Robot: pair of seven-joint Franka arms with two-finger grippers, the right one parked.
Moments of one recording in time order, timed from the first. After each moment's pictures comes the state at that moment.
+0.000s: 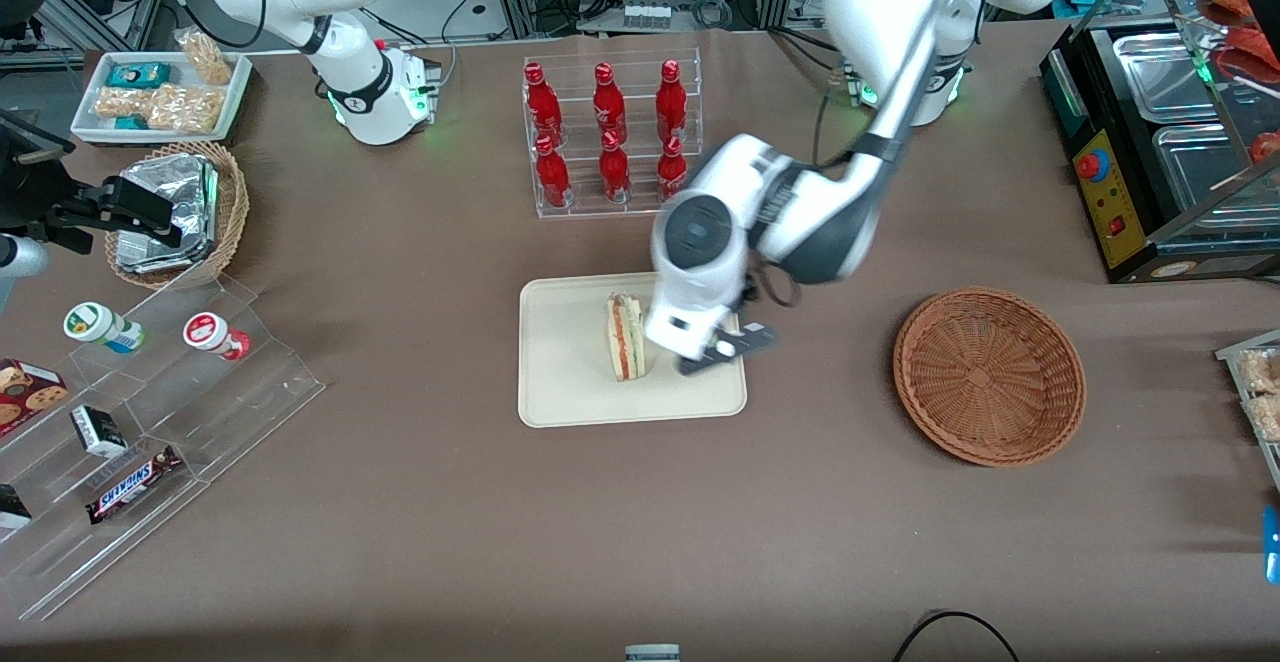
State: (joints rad) arm -0.66 0.61 0.05 -1.34 -0.06 1.79 -0.94
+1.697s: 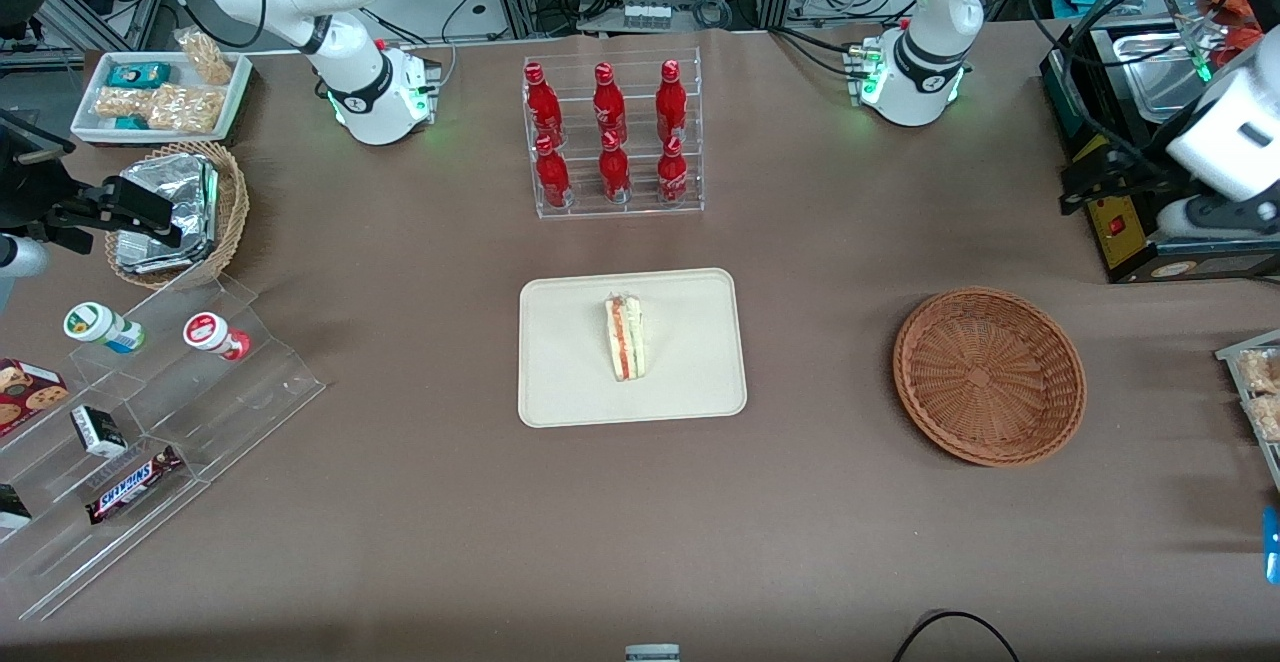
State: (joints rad) arm 0.05 -0.06 -0.09 -1.60 -0.02 1.49 0.00
